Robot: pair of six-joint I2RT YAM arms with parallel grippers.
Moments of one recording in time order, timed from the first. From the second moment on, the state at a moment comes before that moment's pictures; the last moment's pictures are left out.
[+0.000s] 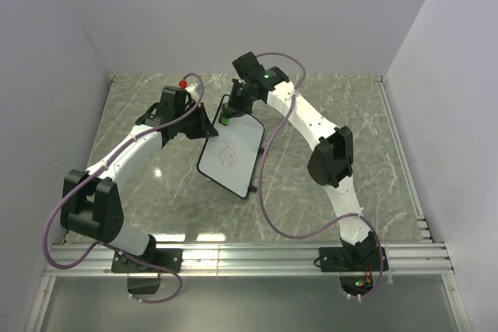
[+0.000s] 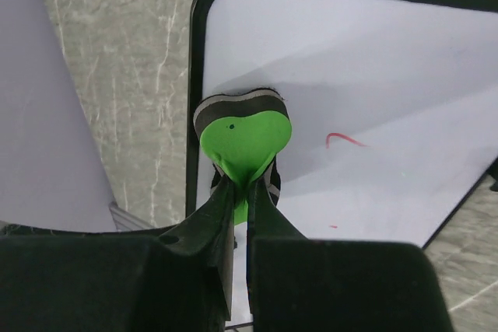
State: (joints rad) left arm -0.32 1.50 1.14 -0.38 0.36 -0.42; right arm 0.63 2.29 2.35 -1.01 -0.18 0.85
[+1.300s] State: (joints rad) left arm -0.37 1.45 1.13 -0.40 0.25 -0.43; right arm 0.59 2.27 2.27 -1.01 -0.20 0.92
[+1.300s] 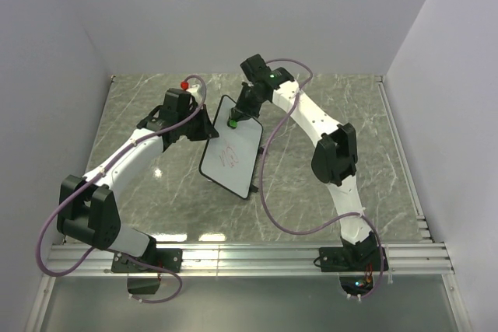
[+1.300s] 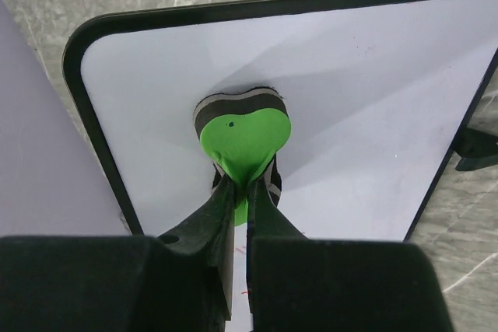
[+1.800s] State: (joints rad) left arm -0.37 1.44 1.12 -0.40 0.25 -0.43; right arm 0.56 2.04 1.72 -0.72 -0.26 0.95
